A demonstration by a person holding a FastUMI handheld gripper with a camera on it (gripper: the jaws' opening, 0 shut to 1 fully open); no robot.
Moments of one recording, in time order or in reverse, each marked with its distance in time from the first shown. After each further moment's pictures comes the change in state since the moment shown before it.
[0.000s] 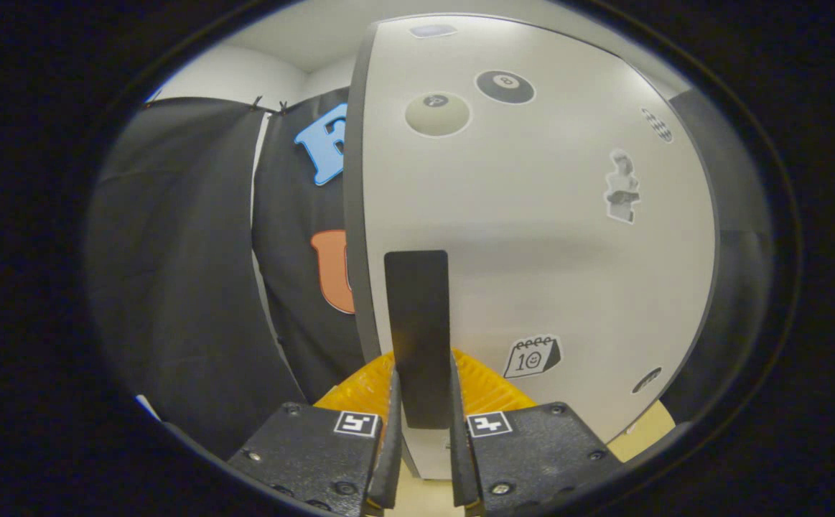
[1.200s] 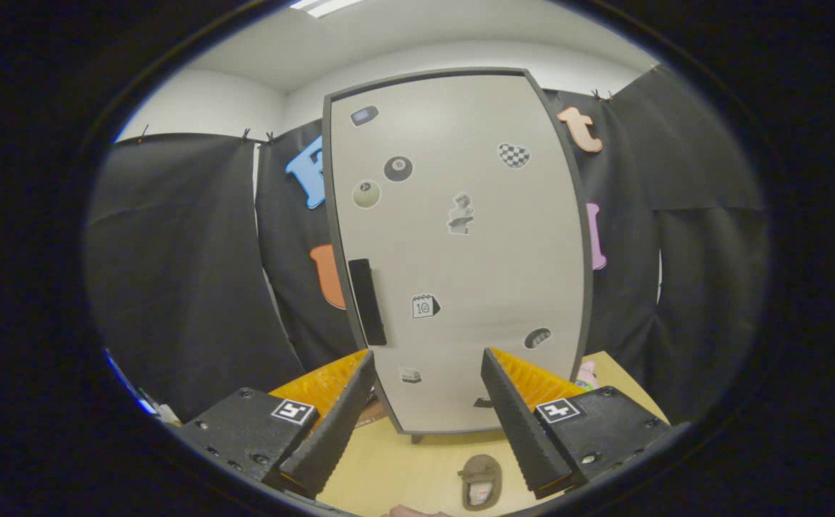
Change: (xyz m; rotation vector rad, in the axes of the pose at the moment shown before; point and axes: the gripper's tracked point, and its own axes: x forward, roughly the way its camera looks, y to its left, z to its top) arm -0.158 -0.055 -0.011 0.110 -0.006 -0.009
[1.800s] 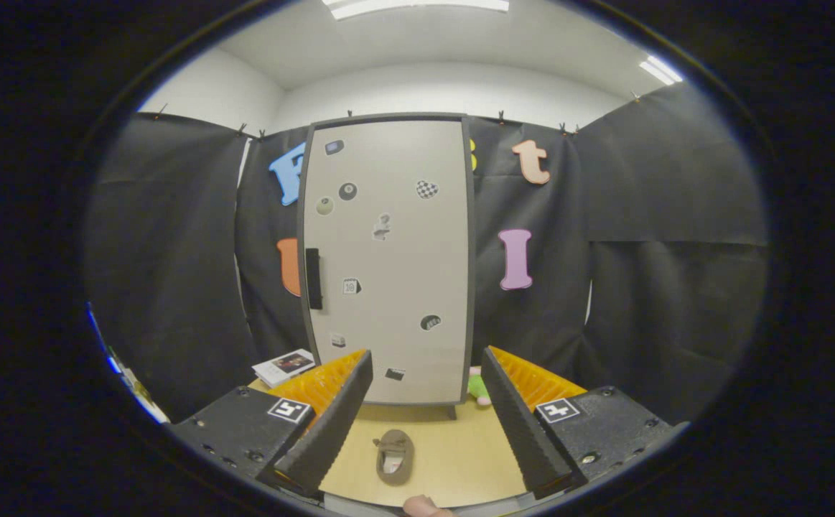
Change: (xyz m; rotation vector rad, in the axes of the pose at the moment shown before) arm -0.180 -0.105 -0.004 -0.136 -0.076 -0.171
